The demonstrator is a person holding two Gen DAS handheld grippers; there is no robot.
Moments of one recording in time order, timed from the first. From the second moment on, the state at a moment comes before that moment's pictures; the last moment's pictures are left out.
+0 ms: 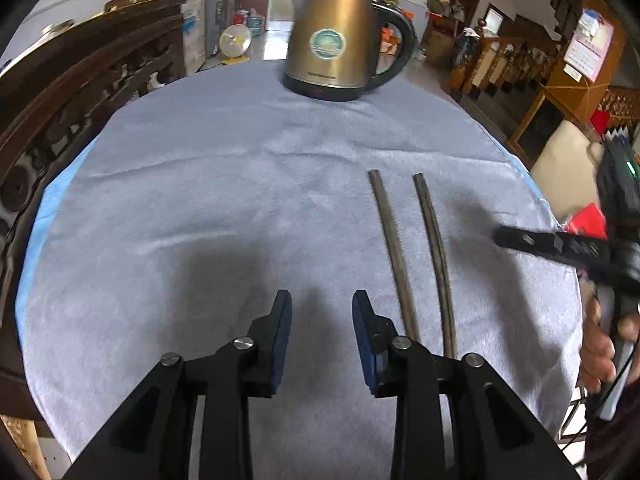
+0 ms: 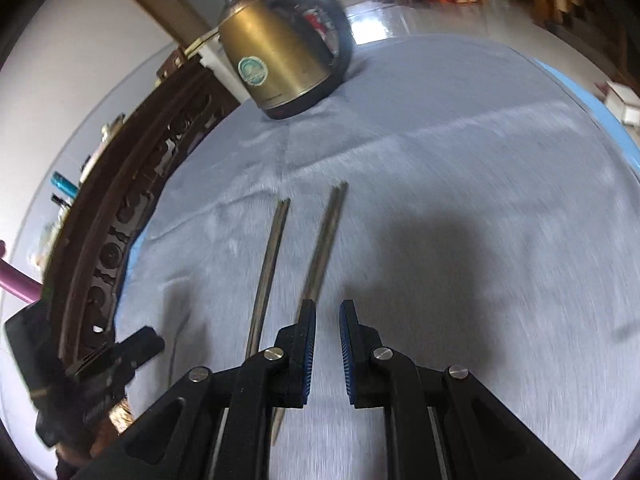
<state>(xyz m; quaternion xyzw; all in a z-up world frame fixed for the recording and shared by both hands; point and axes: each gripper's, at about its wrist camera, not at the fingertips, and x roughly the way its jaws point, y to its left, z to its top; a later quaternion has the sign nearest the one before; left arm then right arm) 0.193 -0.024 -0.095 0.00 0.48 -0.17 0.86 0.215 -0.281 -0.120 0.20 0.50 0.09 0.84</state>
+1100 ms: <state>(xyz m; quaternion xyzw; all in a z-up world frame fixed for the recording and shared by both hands) 0.274 -0.101 -0.135 0.05 0.50 -0.21 0.84 0.293 -0.288 -0.153 0.16 0.56 0.00 0.81</state>
